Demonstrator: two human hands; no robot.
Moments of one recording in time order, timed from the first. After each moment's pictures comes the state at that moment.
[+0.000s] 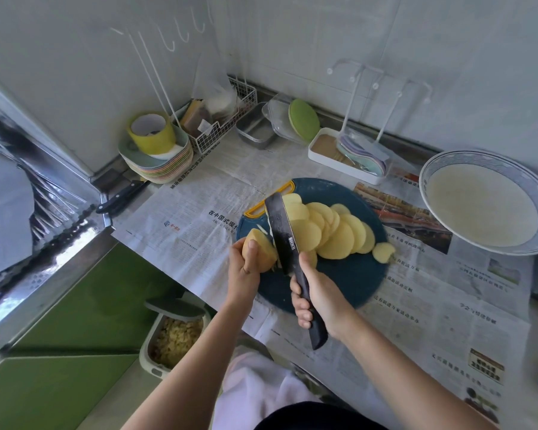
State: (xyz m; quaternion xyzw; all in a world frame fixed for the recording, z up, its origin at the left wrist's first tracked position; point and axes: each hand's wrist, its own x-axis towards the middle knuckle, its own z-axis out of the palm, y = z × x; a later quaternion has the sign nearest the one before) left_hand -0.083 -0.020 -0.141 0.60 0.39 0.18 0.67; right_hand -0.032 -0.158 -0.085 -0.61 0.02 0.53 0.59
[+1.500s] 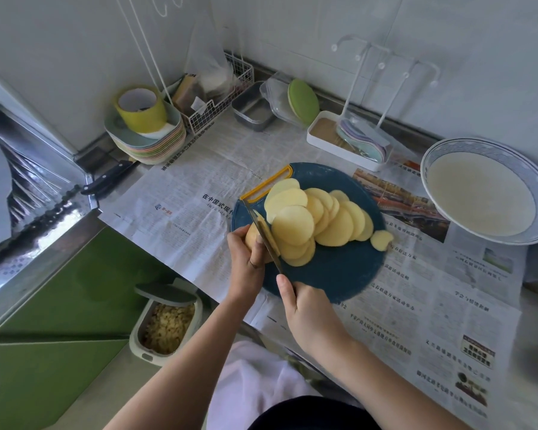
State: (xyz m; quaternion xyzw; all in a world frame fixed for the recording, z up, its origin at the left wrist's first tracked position) left_hand -0.085 -0.027 -0.152 0.68 0.33 0.22 0.62; right_hand -0.075 -0.165 -0.100 -0.88 -0.26 0.24 0.33
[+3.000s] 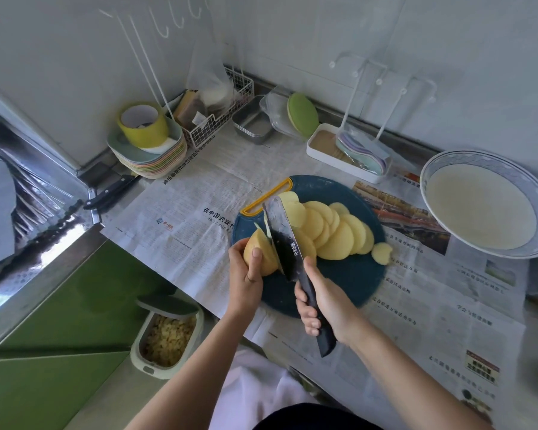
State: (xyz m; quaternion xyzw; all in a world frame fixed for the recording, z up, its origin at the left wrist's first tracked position) left_hand -0.085 -0.026 -0.154 0.68 0.33 0.23 0.61; right_hand -0.026 -0.166 -0.085 -0.63 0.02 0.55 0.55
